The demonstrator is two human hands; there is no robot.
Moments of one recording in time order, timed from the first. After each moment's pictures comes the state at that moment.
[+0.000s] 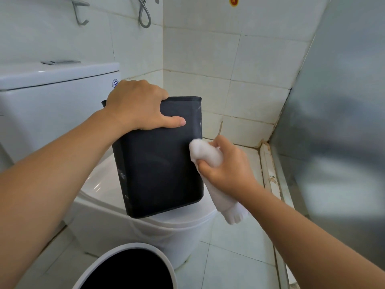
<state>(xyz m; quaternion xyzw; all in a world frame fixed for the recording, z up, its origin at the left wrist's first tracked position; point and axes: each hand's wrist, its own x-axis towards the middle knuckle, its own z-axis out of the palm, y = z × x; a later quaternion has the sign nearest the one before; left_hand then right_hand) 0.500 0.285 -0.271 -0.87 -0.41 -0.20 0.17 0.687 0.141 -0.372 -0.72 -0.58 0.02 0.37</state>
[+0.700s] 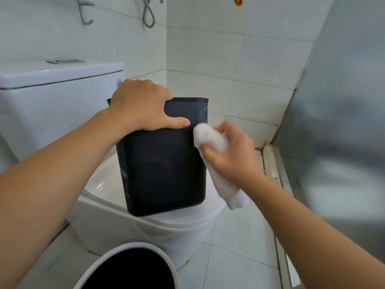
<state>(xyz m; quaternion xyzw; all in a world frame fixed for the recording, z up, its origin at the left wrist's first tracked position) 0.499 0.287 -0.272 -0.87 -0.40 -0.20 0.18 0.686 0.150 -0.353 -0.71 -0.57 0.01 0.42</state>
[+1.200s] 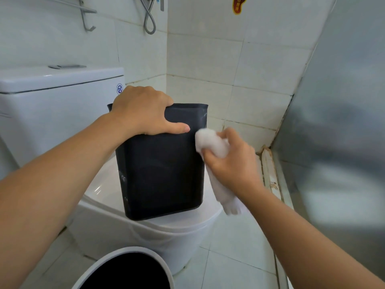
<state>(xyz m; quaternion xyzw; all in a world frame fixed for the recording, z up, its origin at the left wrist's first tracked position) 0.503 0.286 -0.270 -0.87 -0.42 -0.19 0.17 0.686 0.142 -0.353 -0.73 -0.55 -0.03 0.42</state>
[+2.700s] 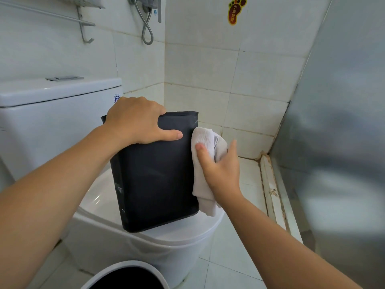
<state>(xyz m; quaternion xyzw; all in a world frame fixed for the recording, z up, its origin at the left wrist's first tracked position) 0.501 0.294 -0.270 -0.87 -0.43 -0.20 0.16 0.676 0.179 -0.376 -0.66 -0.41 0.15 0.61</state>
